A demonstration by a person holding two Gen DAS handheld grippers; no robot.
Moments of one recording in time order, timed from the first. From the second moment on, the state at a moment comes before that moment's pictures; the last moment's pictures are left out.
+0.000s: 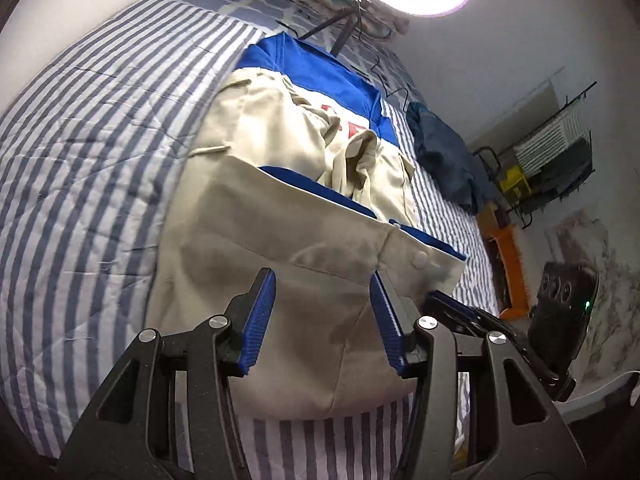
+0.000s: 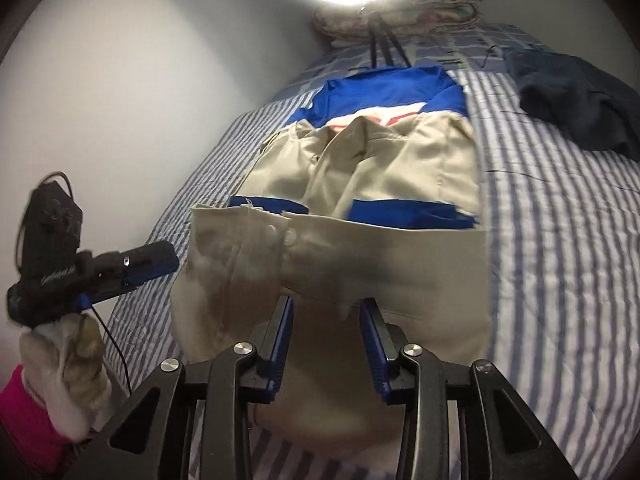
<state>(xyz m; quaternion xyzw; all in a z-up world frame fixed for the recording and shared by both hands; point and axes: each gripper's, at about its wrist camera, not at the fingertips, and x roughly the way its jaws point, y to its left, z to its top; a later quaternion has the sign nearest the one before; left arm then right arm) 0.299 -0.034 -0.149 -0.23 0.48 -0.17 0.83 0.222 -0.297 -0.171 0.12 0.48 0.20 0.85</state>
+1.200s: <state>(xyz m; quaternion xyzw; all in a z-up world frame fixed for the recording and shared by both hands) 0.350 0.042 -0.190 -0.34 0.47 -0.11 0.81 0.254 -0.384 -0.210 0.26 0.48 0.15 0.82</state>
